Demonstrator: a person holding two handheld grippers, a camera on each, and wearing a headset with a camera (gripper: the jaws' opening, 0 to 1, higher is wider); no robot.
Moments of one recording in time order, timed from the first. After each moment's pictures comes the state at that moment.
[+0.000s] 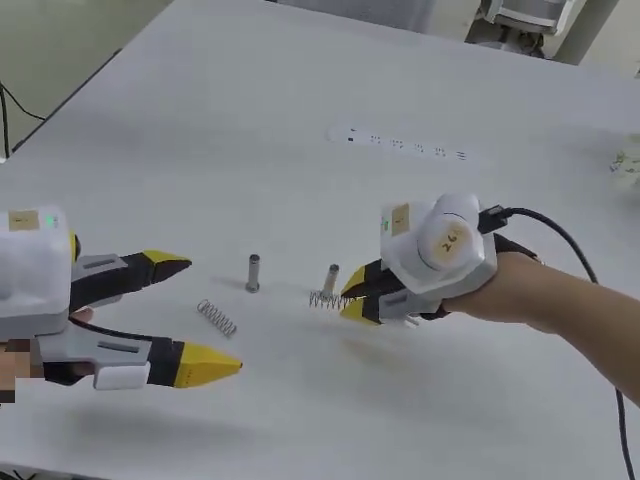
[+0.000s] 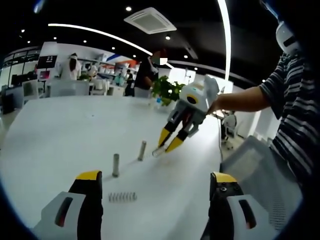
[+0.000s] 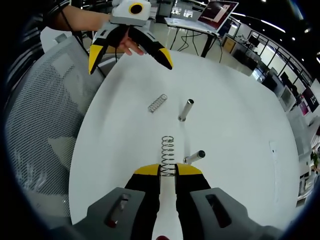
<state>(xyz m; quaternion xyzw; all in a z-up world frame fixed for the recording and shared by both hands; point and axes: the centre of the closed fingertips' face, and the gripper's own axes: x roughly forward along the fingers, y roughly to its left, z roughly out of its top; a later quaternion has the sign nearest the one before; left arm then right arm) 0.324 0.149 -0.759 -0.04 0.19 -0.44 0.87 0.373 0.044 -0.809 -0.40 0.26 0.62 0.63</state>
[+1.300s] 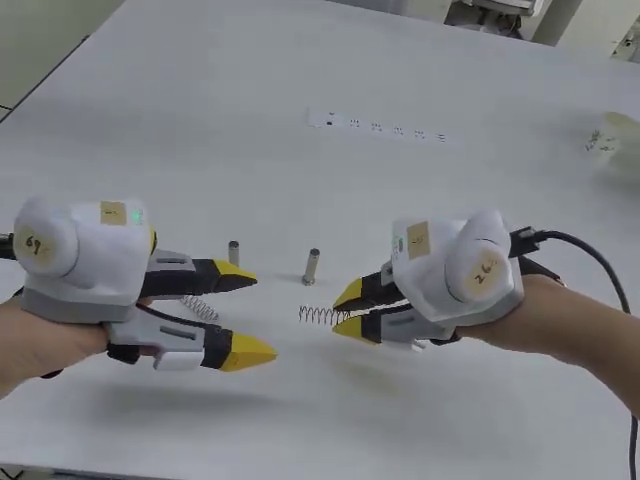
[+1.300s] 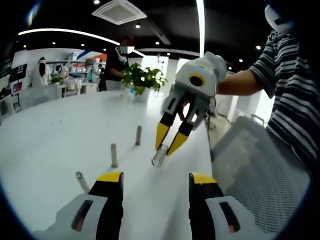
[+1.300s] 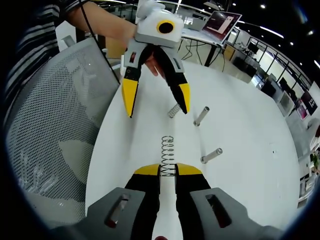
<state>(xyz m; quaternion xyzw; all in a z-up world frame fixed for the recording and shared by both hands) 0.323 0.079 -0.776 0.03 0.20 -0.54 0.81 0.330 0.034 -0.798 -0.38 0.23 0.63 0.63</state>
